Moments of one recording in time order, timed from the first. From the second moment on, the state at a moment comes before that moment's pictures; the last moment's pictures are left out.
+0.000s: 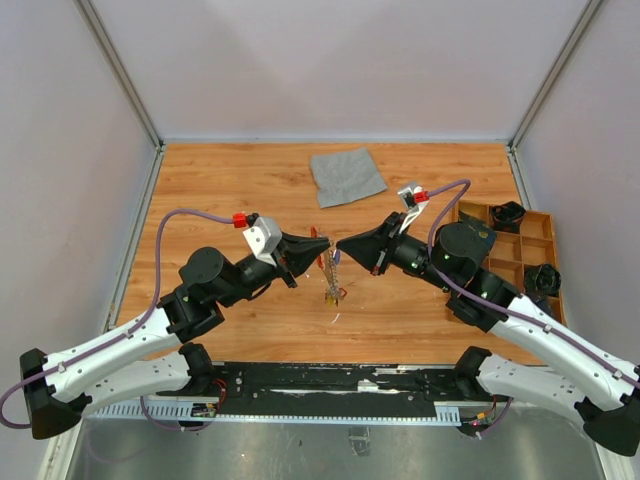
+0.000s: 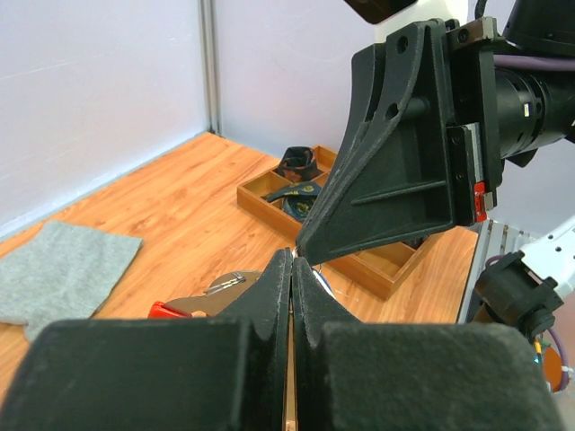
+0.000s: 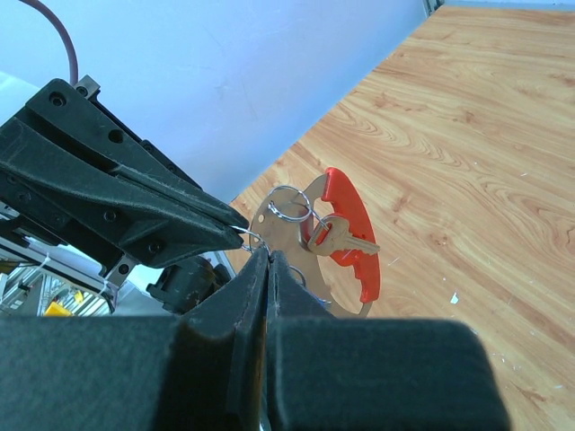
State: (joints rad) left arm -0.99 0.79 0.70 0.30 0.03 -0.08; right arm 0.86 0.87 0.85 0.04 -0.17 0.54
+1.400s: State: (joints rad) left arm -1.00 0.83 0.69 0.44 0.02 -0.06; right arm 0.86 0.81 0.96 -0.06 -0.27 0.11
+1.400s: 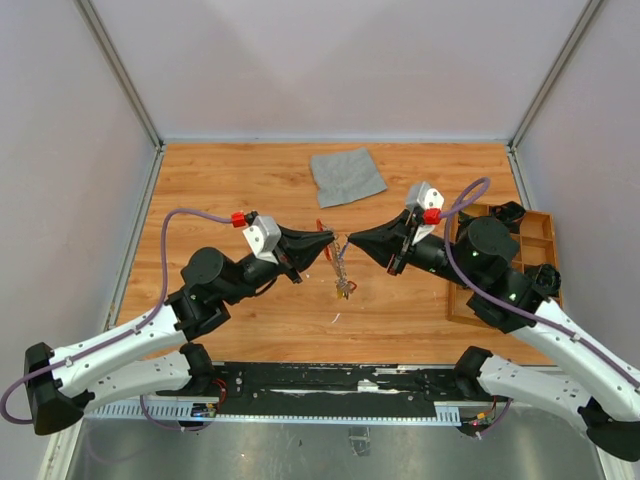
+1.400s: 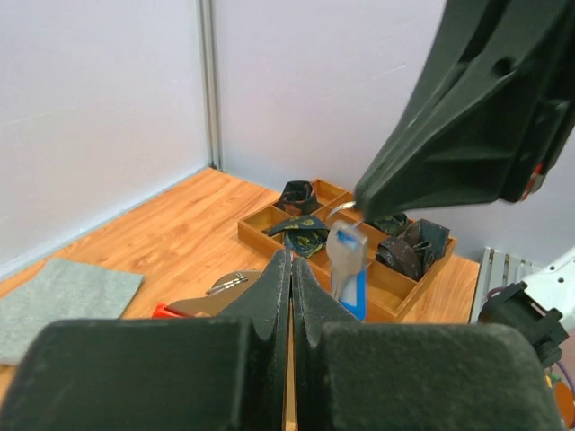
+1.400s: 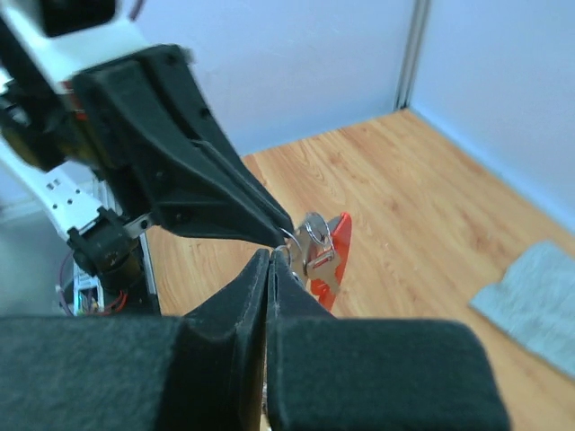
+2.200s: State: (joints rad) left arm -1.00 0.82 0.85 0.30 0.31 -0.22; right arm 0.86 0.88 1.32 -0.56 -0.70 -0.33
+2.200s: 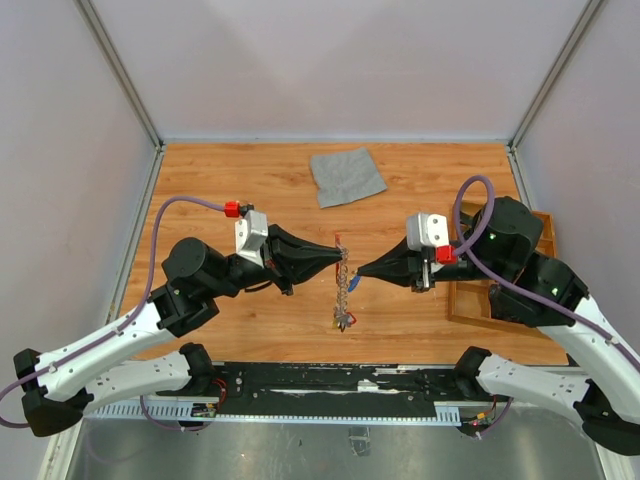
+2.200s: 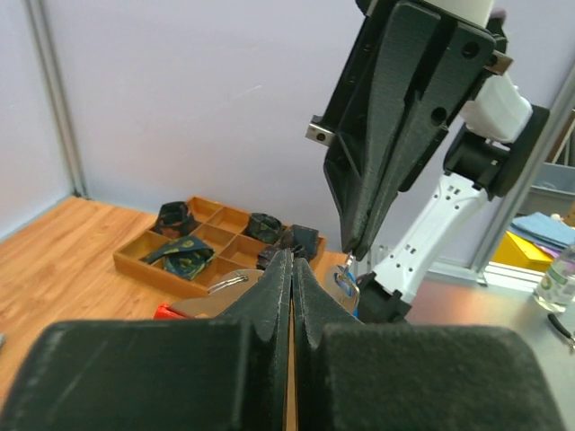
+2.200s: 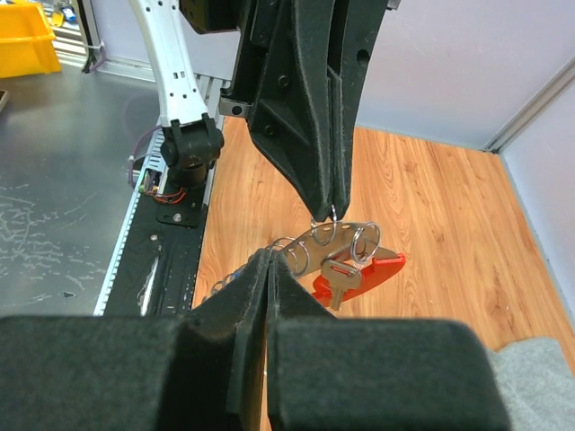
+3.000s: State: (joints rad) left arm -1.00 0.83 0.88 0.35 0.44 -0.28; right arm 0.86 0.84 1.31 -0.37 -0.80 -0.34
